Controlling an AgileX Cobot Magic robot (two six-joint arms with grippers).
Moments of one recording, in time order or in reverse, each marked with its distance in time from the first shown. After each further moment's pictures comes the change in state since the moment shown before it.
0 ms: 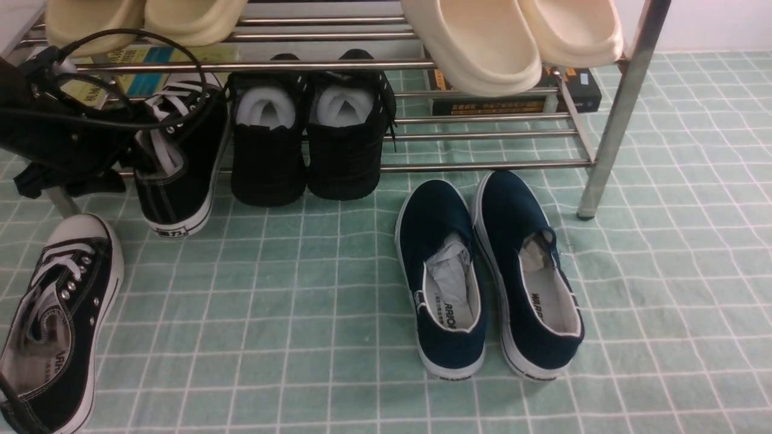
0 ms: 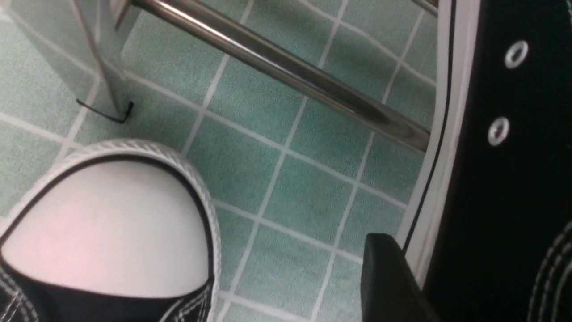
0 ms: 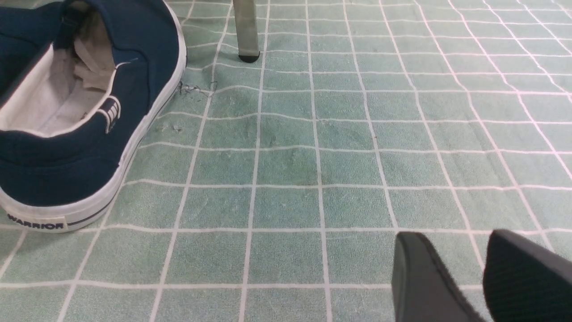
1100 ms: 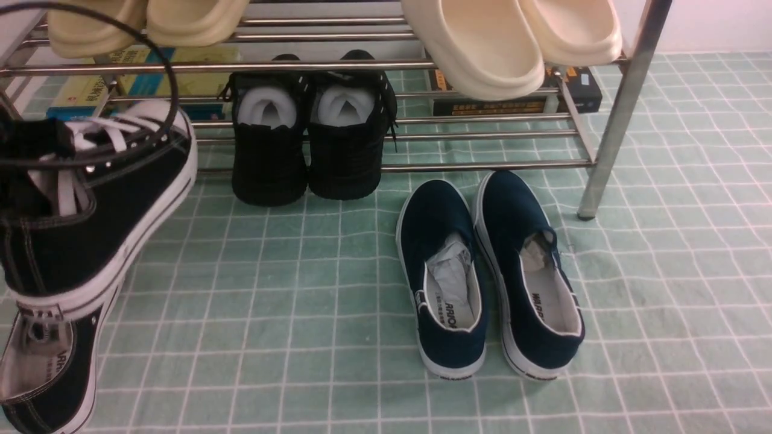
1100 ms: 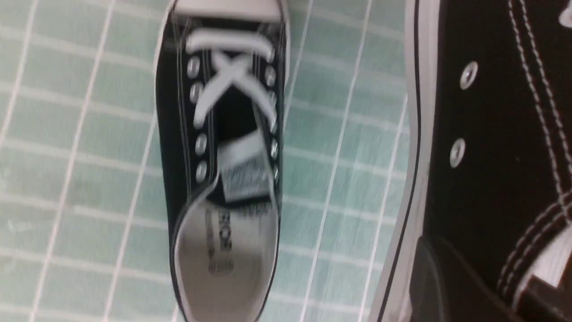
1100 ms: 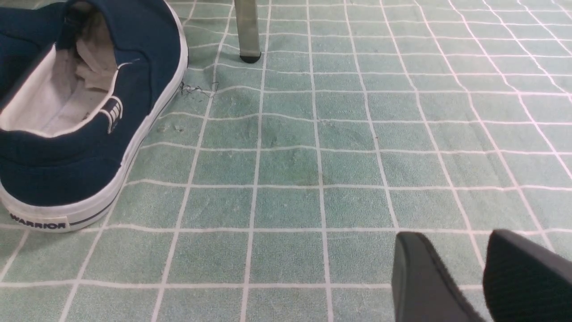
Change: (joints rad) right arm 0.000 0.000 0.000 0.000 0.000 0.000; left arm 0.000 -0.530 0.197 0.220 0.486 -0.002
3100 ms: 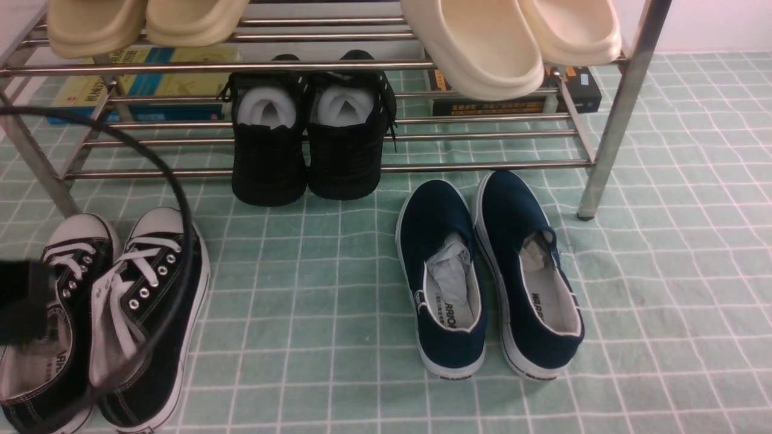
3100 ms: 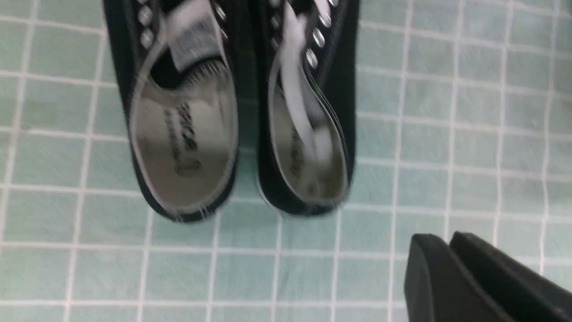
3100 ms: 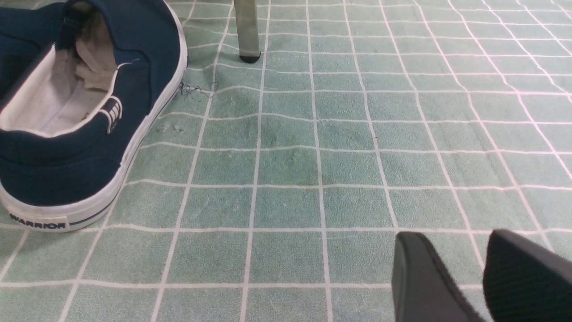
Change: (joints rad) right arm 0.000 0.000 0.000 0.000 0.000 0.000; left arm 0.000 -0.431 0.278 -0.106 0.059 0.187
